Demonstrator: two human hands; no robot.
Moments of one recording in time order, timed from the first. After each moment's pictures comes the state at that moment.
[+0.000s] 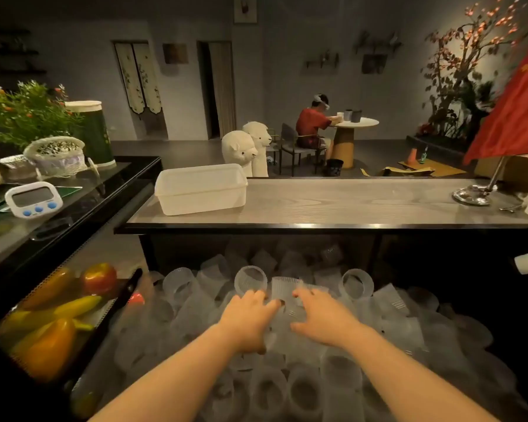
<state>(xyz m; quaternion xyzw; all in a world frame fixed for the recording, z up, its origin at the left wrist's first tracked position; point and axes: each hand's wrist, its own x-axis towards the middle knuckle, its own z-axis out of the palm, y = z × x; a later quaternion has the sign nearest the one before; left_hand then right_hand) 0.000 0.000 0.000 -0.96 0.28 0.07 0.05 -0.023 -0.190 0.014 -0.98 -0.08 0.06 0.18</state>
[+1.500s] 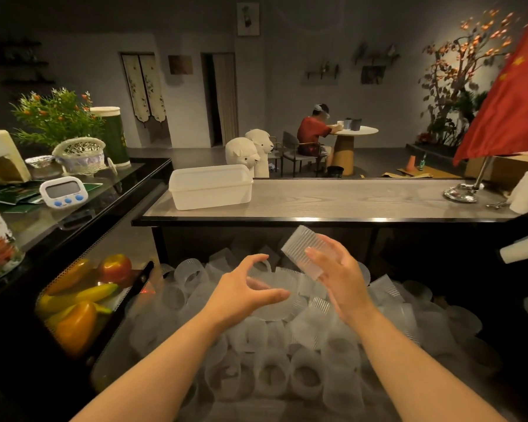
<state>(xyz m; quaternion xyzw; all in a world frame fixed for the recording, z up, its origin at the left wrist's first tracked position) -0.057 0.032 0.053 -0.84 0.14 0.05 -0.52 -0.072 -0.178 0.070 -0.66 -0.02 -0.09 0.75</state>
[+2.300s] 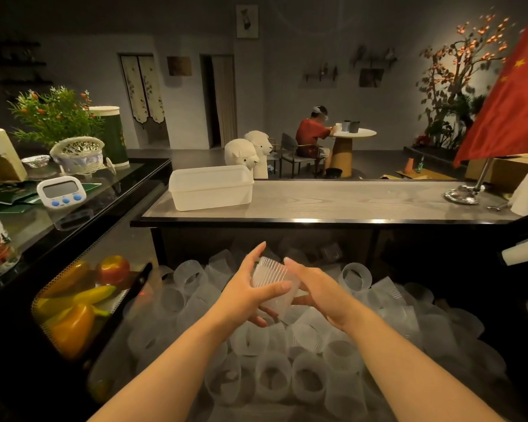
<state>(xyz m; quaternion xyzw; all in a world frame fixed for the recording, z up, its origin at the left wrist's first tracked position) -0.065 0.023 0.061 -0.75 0.13 0.11 -0.64 -0.084 -0.149 0.086 -0.77 -0.08 0.11 0.62</state>
